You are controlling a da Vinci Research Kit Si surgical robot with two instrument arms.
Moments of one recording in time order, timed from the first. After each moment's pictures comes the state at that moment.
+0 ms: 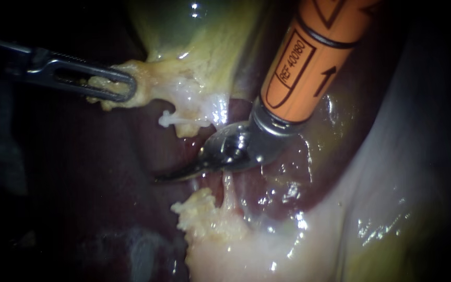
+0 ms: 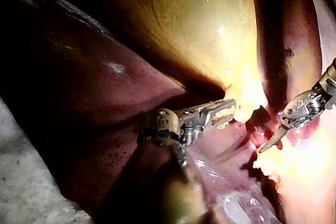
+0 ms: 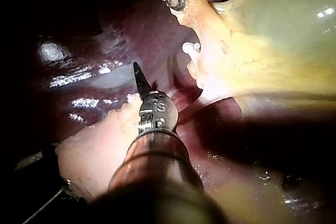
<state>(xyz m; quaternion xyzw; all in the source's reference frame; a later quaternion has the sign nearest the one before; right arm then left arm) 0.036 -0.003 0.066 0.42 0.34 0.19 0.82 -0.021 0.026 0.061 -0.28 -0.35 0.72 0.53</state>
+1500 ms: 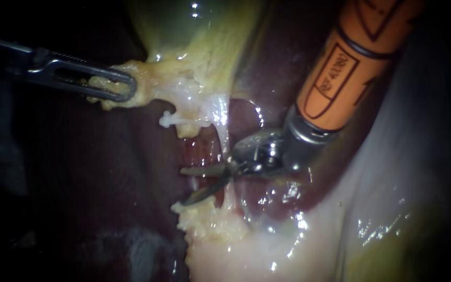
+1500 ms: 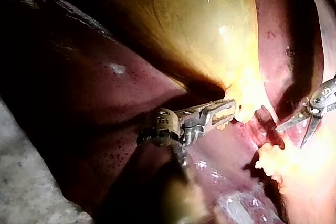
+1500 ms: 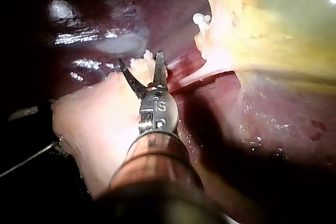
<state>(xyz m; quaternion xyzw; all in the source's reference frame) 0.030 -0.003 0.064 0.26 0.42 0.17 0.85 -0.021 0.026 0.061 -0.28 -0.35 0.72 0.52</state>
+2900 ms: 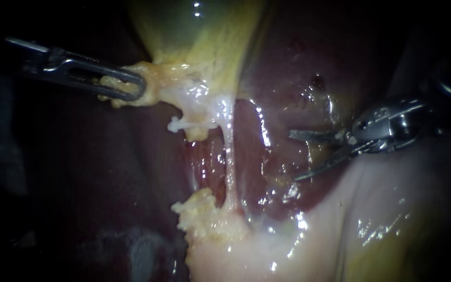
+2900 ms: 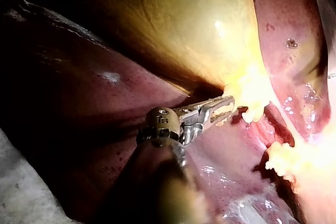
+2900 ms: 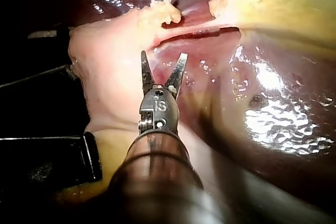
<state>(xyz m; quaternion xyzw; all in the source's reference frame) 0.017 0.001 0.057 0.16 0.40 0.15 0.89 -0.024 0.028 0.067 -0.32 -0.32 0.75 0.48</state>
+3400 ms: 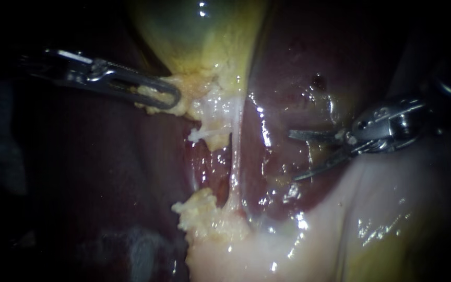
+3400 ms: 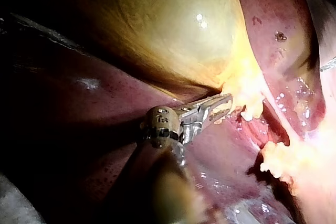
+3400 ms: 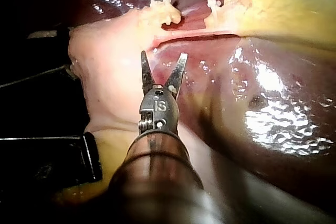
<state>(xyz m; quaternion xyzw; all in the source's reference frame) 0.017 0.001 0.057 0.16 0.40 0.15 0.89 -0.028 0.026 0.070 -0.33 -0.32 0.76 0.45</state>
